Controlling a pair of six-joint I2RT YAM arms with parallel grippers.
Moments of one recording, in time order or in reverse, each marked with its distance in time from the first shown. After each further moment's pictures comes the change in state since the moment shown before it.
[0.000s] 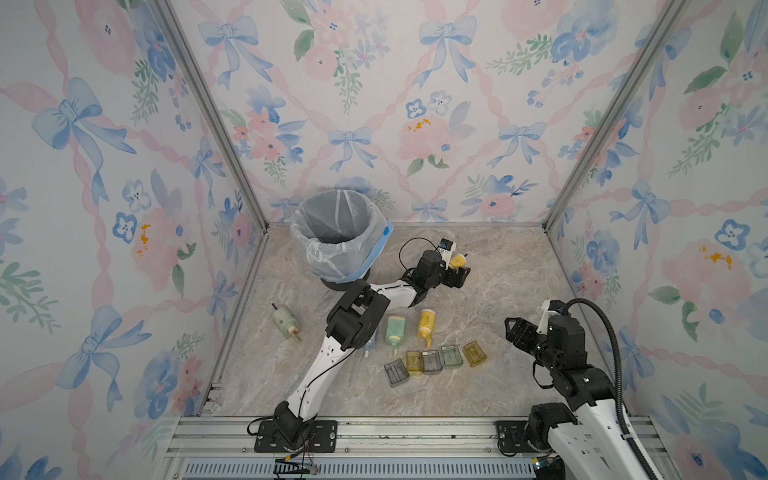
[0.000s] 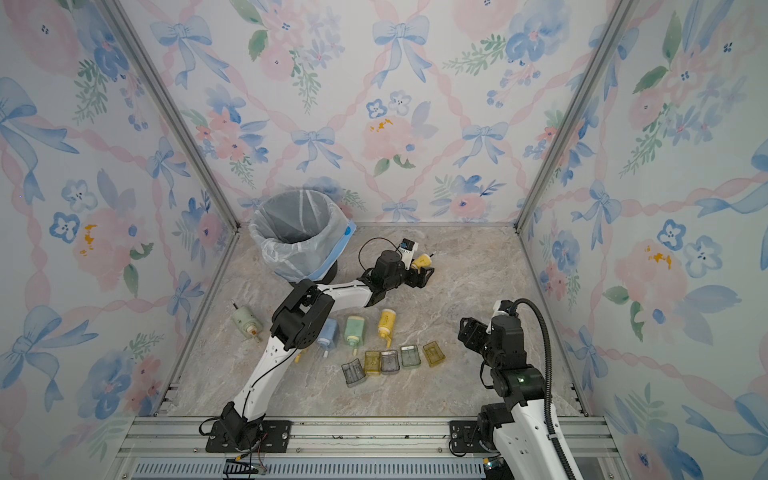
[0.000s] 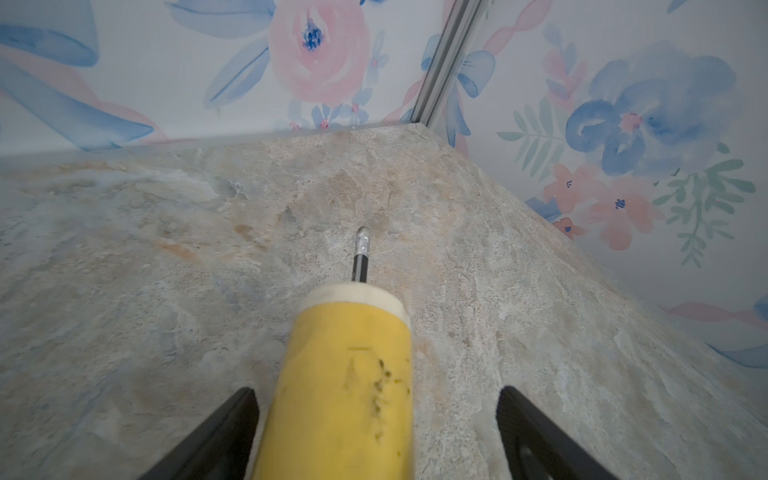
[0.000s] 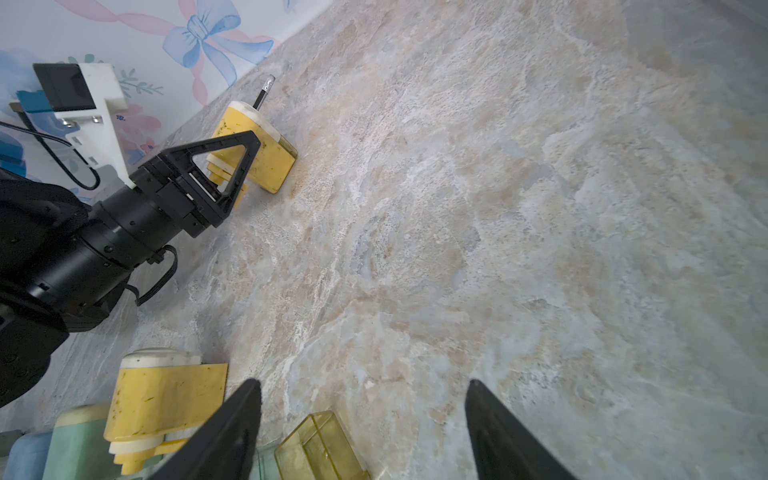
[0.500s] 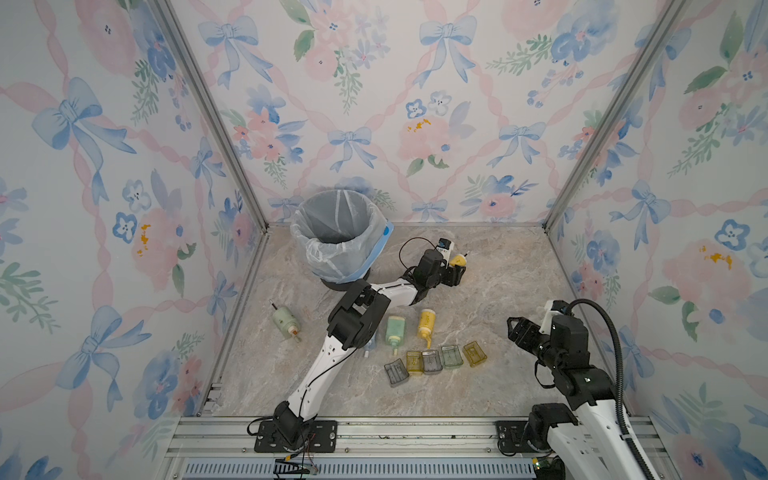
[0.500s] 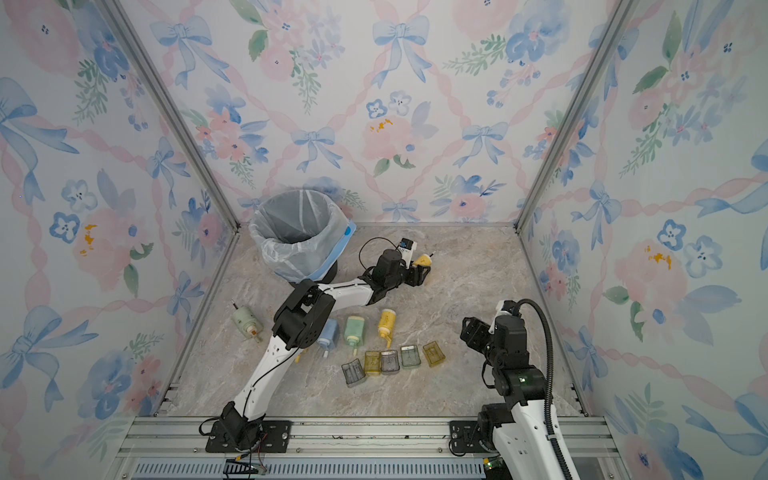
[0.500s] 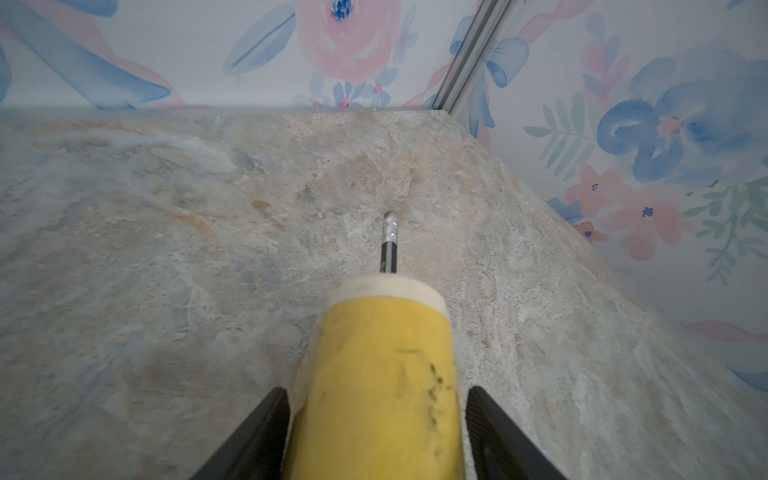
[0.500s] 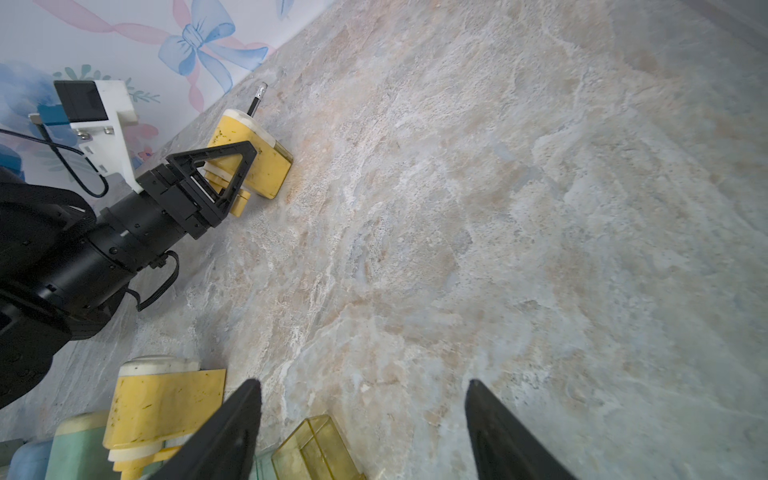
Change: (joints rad) left arm 0.004 0.018 0.043 -0.077 -0.042 -0.056; right arm -0.040 0.000 0.000 -0.002 -0.031 -0.010
